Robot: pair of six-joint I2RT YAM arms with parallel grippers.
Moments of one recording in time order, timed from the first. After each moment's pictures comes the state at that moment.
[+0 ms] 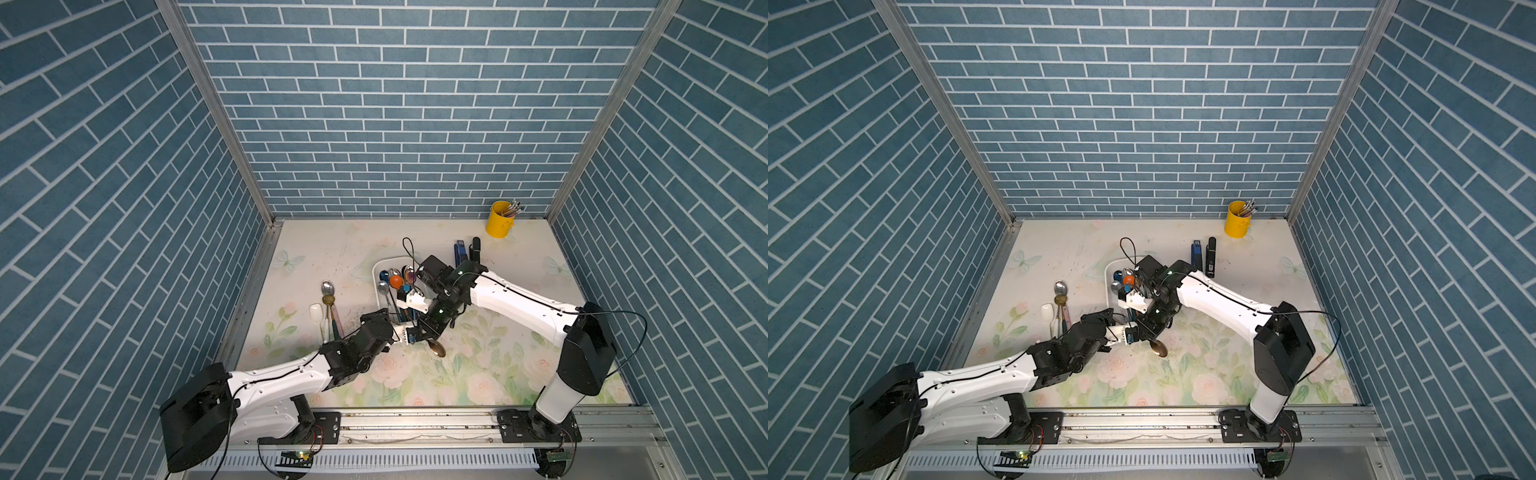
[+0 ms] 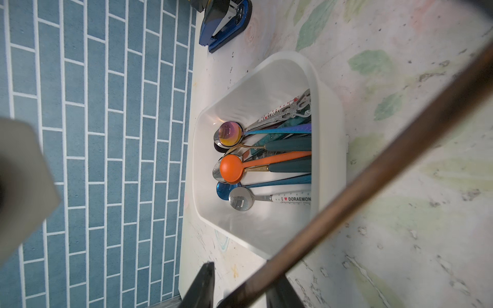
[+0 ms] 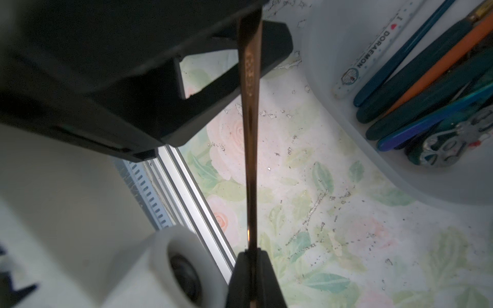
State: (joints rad) left arm -1.00 1.15 0.48 0.08 -0.55 0.92; right arm 0.89 1.70 1.43 -1.11 -0.46 -0.11
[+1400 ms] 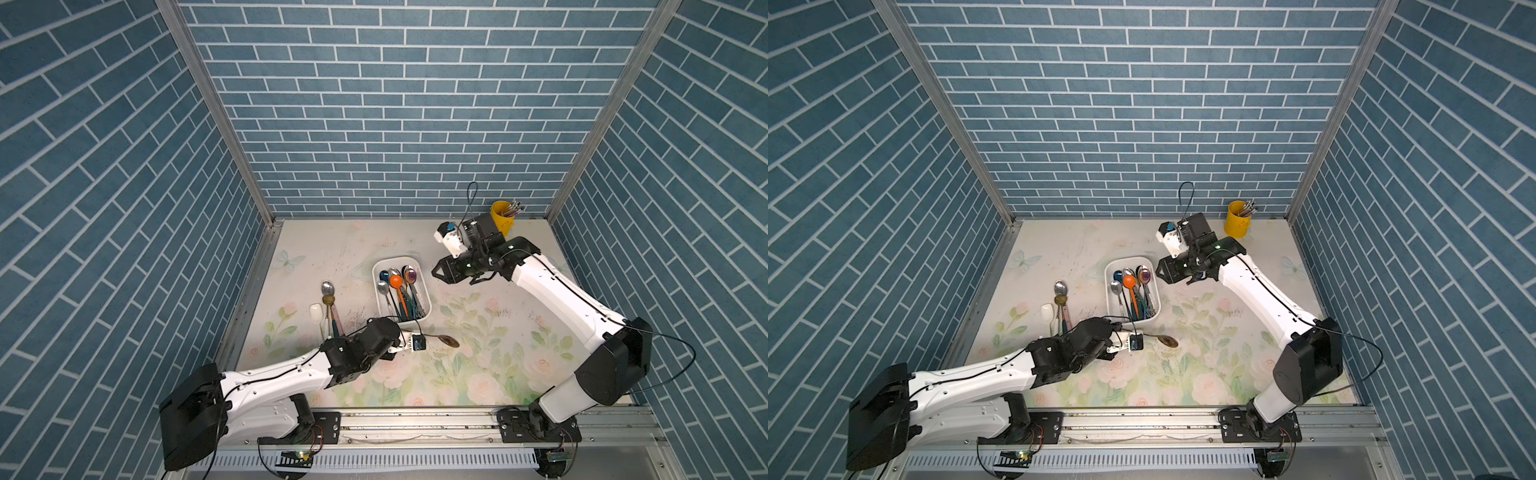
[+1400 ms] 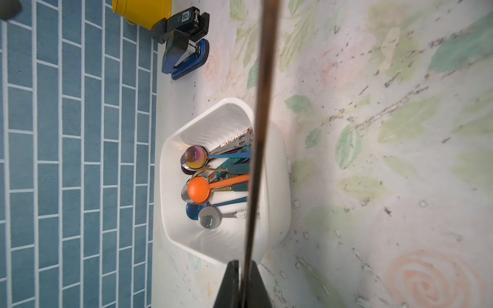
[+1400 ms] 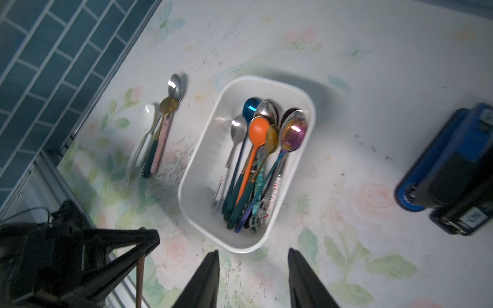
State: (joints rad) left arm -1.04 1.15 0.59 -0.16 -0.39 0.80; right arm 0.56 1.54 1.48 -0.81 -0.27 0.08
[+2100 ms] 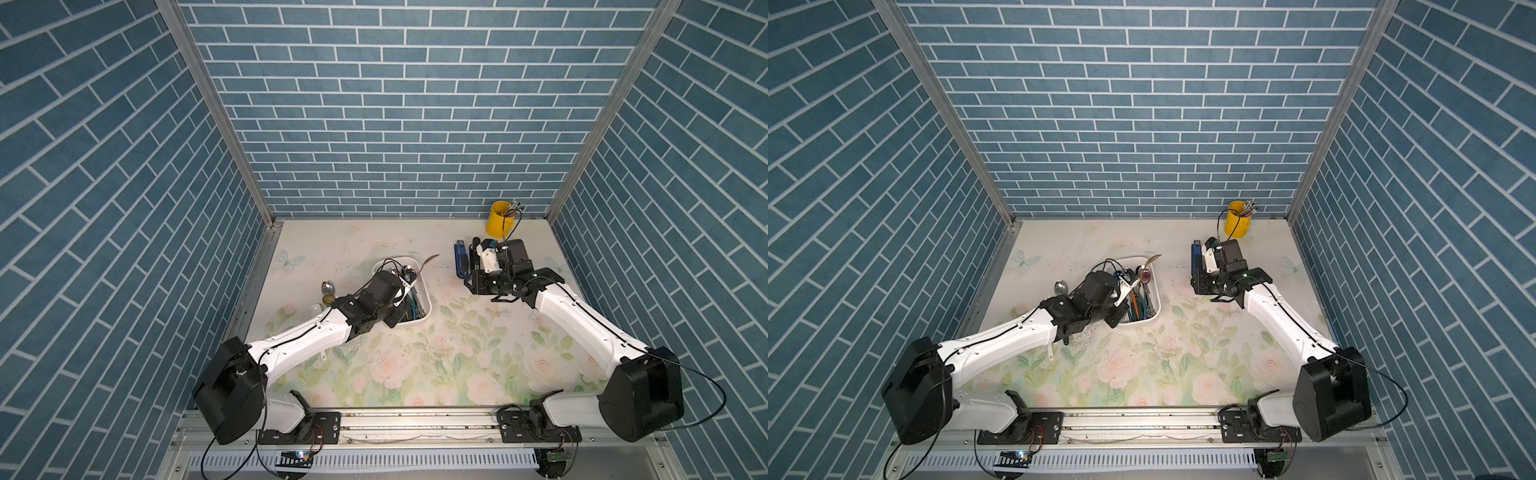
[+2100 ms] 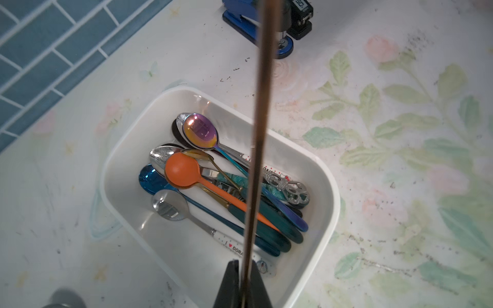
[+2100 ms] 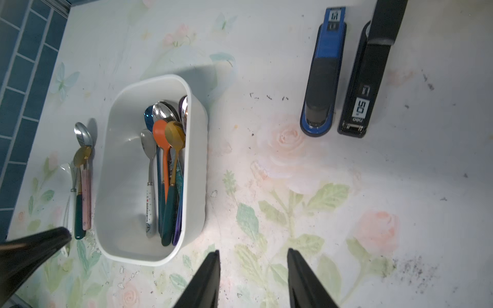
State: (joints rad) left arm -0.75 1.41 0.93 -0.32 -0.09 0.02; right arm 0.40 1.35 1.03 -0.58 -0.20 0.30
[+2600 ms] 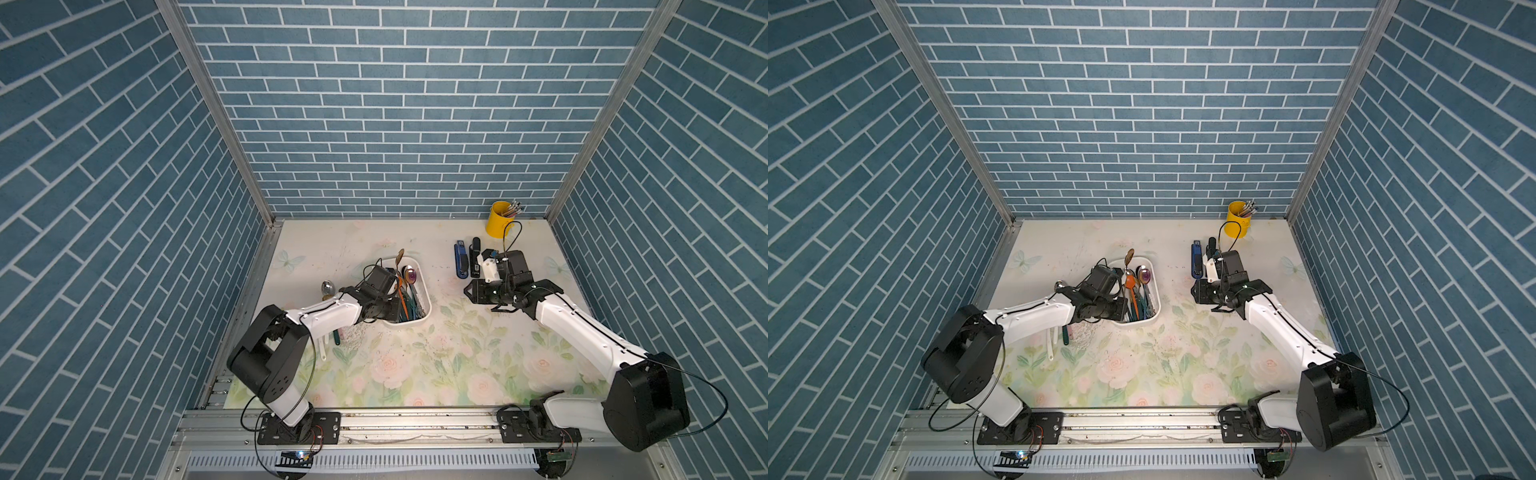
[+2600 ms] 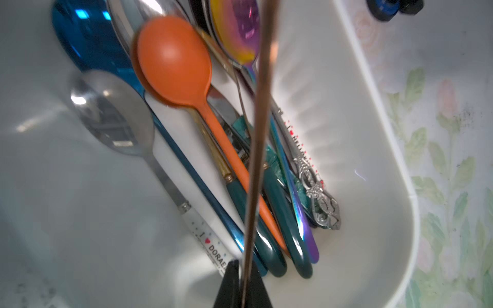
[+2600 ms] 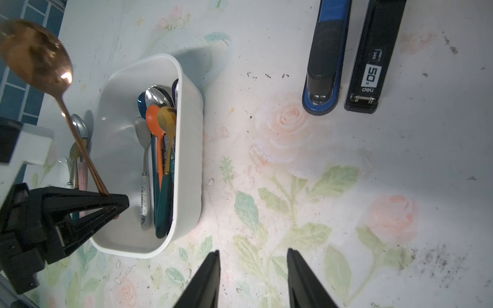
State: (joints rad) left arm -0.63 1.65 0.93 -0.29 0.14 -0.44; right arm 0.40 1.31 0.92 -0.50 -0.21 0.33
